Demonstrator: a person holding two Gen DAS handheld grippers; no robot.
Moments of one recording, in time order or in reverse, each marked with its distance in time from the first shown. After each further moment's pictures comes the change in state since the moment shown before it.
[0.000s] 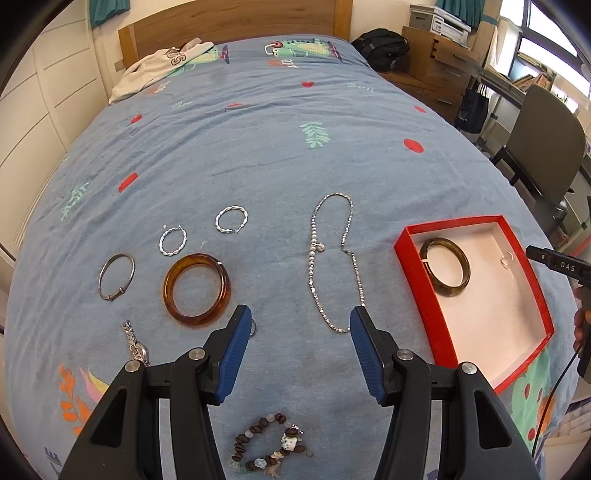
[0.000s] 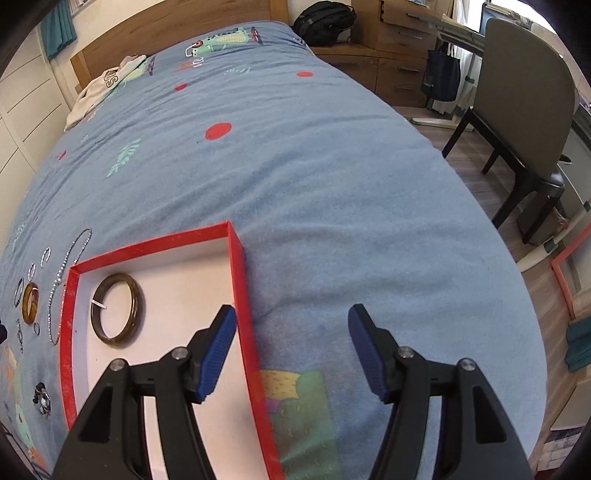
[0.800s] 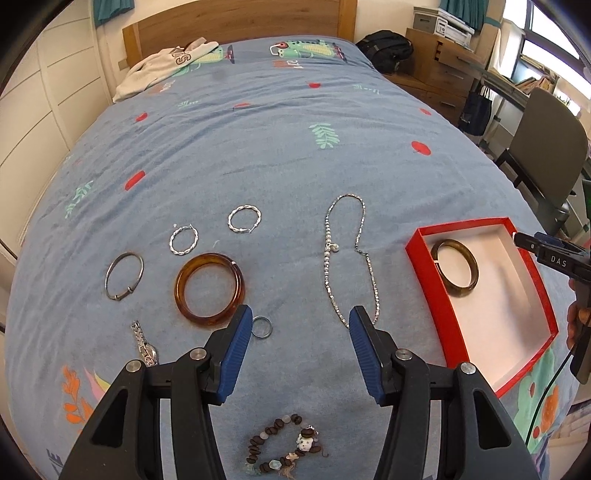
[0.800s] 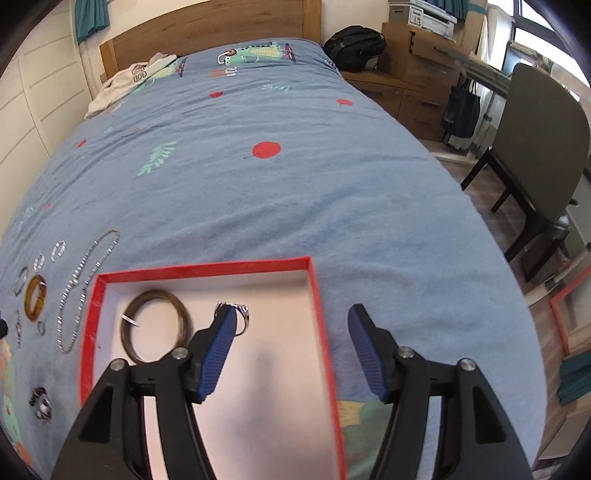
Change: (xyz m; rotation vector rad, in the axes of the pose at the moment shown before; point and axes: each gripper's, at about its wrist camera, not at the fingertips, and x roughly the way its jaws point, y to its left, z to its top) left arm 0.001 0.014 -0.002 -0.010 -0.002 0.008; right arm -0.001 0.060 0.009 -0.113 -0.079 -0.016
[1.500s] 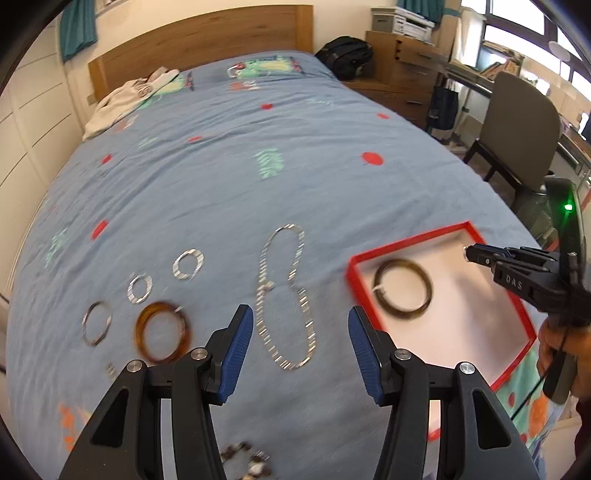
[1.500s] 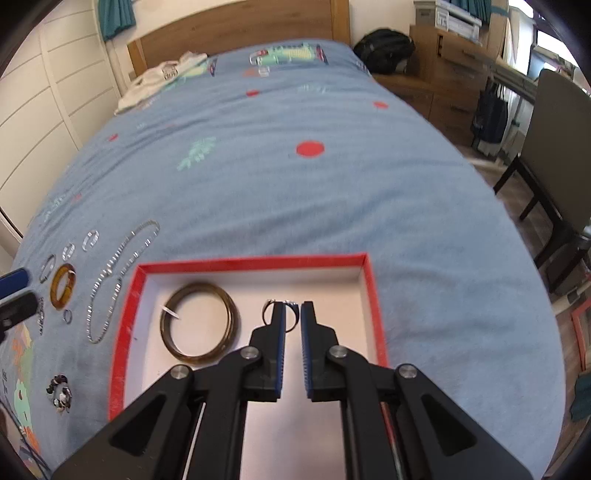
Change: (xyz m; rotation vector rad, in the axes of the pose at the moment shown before) left arm -0.006 -0.055 0.024 0.114 -0.052 -0.041; right arm 0.006 0.025 -0.005 -0.028 0.009 0.120
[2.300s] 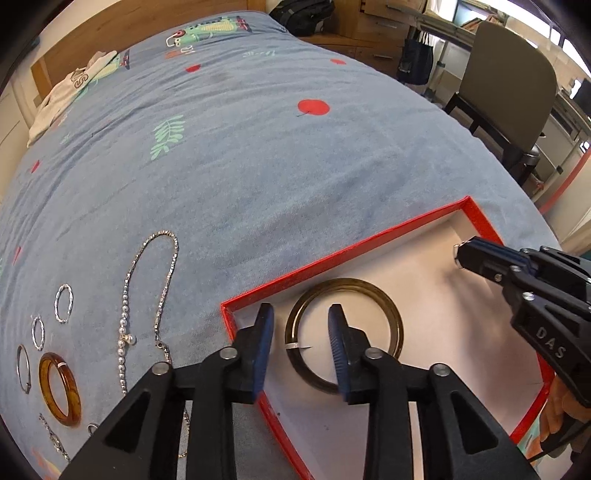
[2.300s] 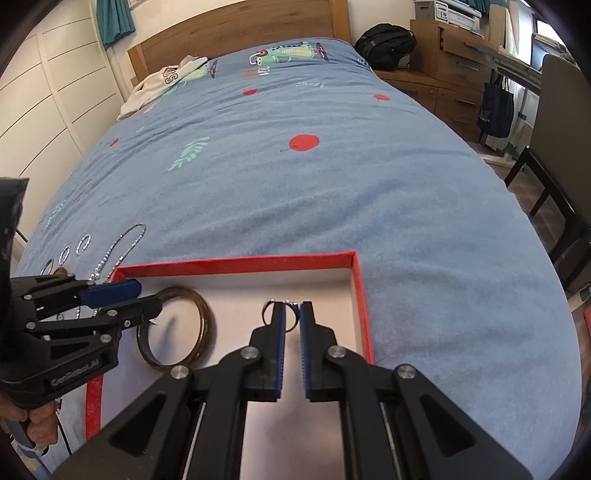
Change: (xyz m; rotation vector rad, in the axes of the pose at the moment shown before) left arm 0.118 -0.092 0.037 0.103 0.141 -0.106; right arm 0.020 -0.023 0.000 0.016 -0.024 0.057
